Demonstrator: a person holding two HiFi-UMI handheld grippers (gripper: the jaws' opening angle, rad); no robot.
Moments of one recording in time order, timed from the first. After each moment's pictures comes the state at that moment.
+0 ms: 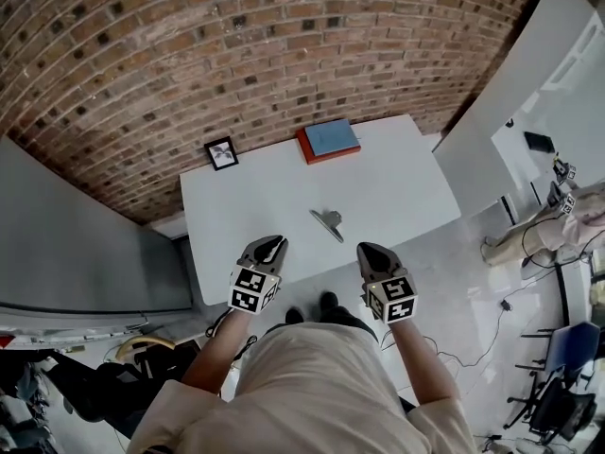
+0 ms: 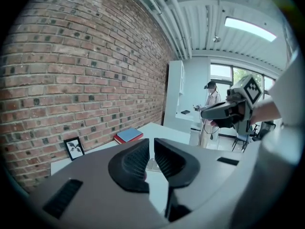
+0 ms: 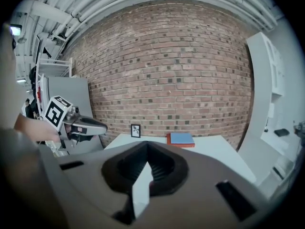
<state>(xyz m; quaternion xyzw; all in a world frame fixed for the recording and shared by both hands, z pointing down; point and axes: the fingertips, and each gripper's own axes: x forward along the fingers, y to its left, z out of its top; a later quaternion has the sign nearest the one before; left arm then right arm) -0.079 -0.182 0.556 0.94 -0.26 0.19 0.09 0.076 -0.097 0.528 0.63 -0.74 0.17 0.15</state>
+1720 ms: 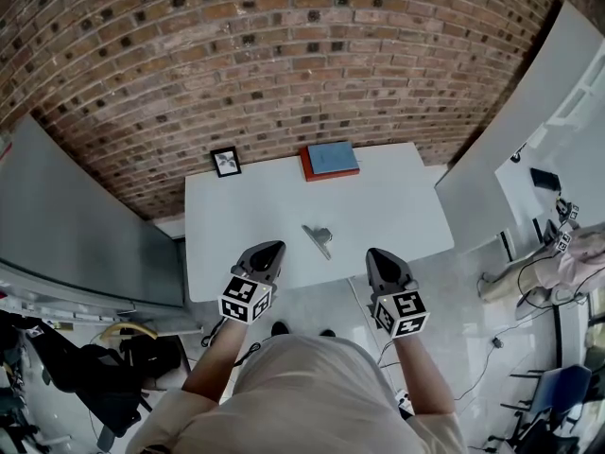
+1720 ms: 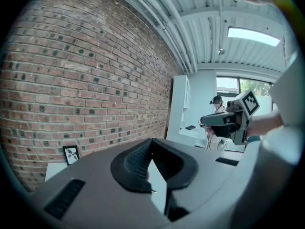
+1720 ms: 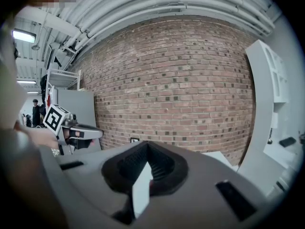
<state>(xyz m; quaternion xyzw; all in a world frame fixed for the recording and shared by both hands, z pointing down) -0.030 -0.152 0.480 0.94 -0.31 0.10 0.09 0.149 -0.077 0.455 0.62 -0.77 0.11 0.10</state>
